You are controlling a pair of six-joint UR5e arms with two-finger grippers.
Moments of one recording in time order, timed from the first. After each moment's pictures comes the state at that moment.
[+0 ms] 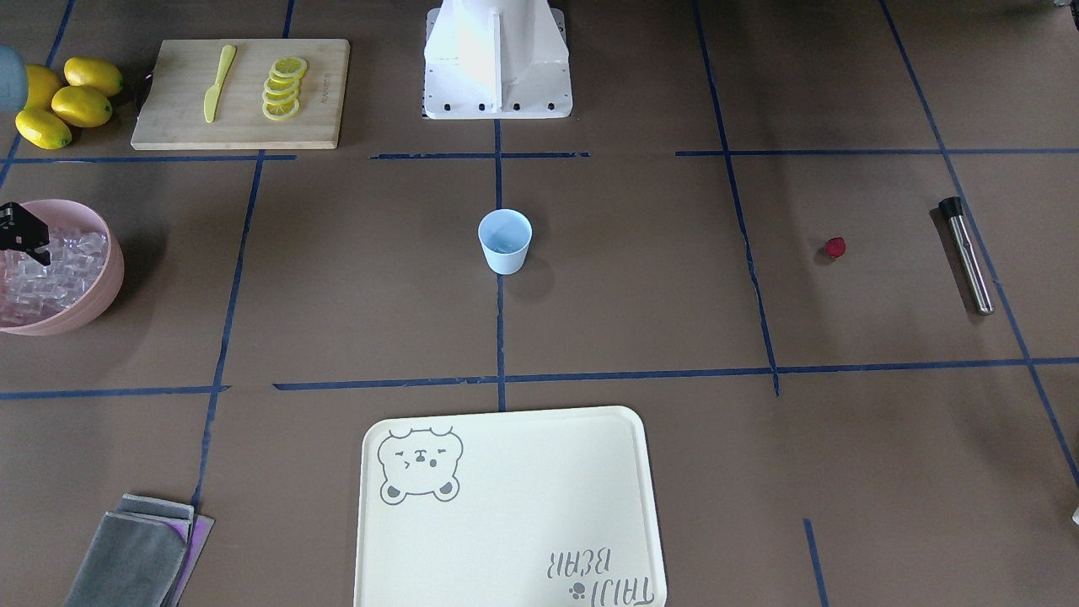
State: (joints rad) left arm -1.58 -1.41 -1.73 -1.63 -2.37 0.19; right arm 1.12 -1.65 1.79 -1.36 2.20 0.25
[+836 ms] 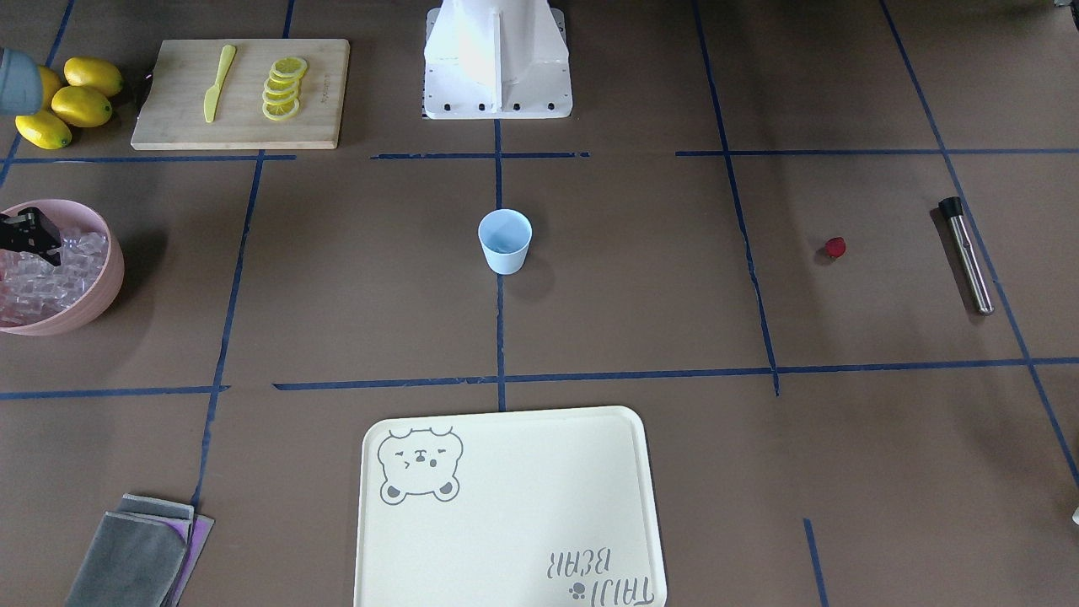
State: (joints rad) left arm -1.58 -1.41 -1.73 -1.63 -2.37 0.19; right arm 1.08 -1.66 1.77 -1.36 2.19 0.24
